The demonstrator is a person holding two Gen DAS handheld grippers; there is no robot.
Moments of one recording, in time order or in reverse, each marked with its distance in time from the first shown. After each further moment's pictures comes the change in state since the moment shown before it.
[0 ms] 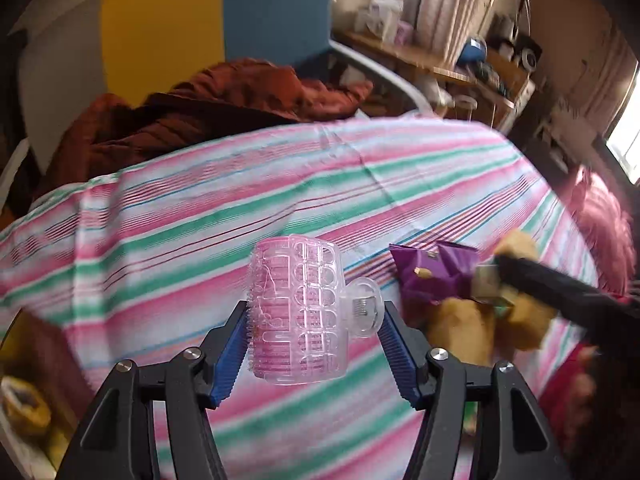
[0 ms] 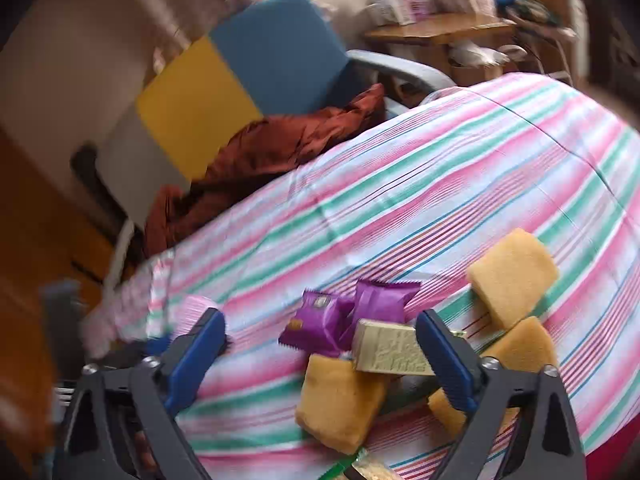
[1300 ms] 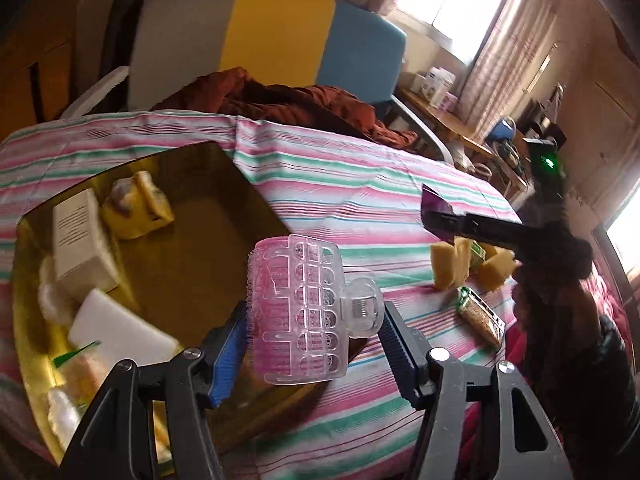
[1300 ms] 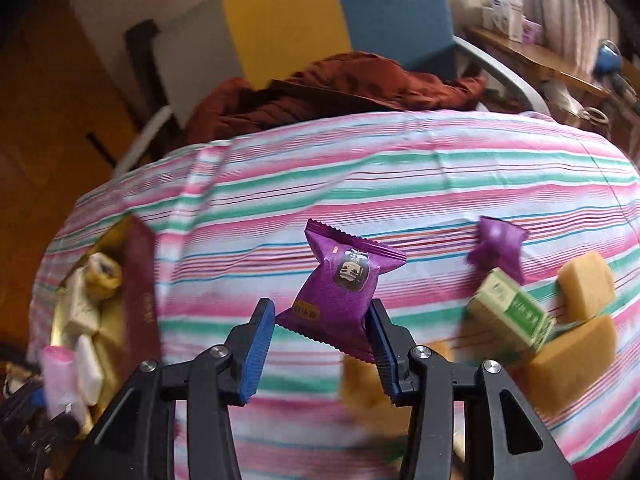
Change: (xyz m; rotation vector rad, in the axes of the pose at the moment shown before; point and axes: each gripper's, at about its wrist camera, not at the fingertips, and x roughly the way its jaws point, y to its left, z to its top) left arm -0.147 0.088 -0.165 -0.287 -0.148 0.003; right arm 0.012 0.106 -0.058 -0.314 0.132 0.046
